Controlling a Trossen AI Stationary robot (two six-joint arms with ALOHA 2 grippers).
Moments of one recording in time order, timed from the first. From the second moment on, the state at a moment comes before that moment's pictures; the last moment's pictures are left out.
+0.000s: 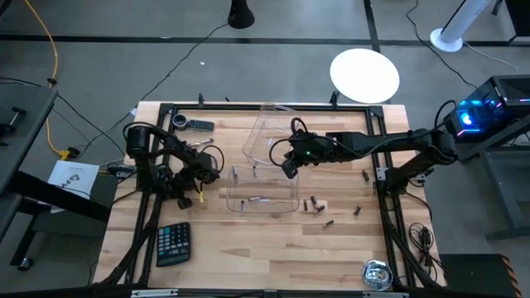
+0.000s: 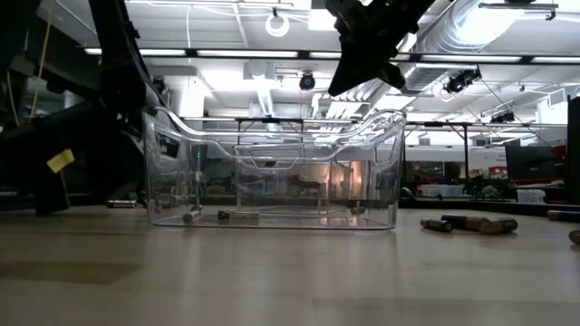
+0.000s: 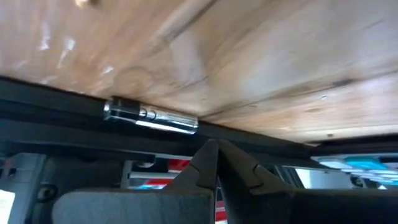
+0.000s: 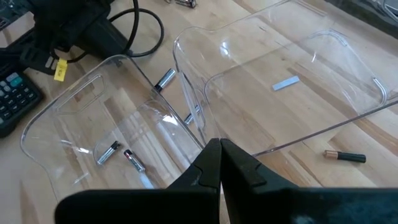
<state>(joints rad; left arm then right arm) 0.15 1.89 0.60 -1.19 0.35 -0.34 -0.04 1.49 1.20 -0.53 0.23 0.60</state>
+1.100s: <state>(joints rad) 0.15 1.68 0.82 -1.20 -0.14 -0.50 -0.04 1.49 1.20 -0.50 0.24 0.60</state>
